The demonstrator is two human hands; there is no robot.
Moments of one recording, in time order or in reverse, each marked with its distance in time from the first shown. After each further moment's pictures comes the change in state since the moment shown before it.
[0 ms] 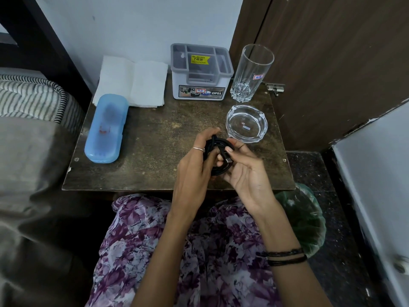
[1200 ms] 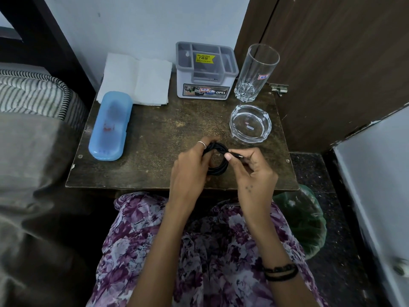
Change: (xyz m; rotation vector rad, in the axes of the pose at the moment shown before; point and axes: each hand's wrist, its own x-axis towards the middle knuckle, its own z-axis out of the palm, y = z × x) left_hand 0.013 -0.014 -0.007 0.201 -0.054 -0.204; right_hand -0.007 0.029 -0.007 -0.900 0.432 -0.677
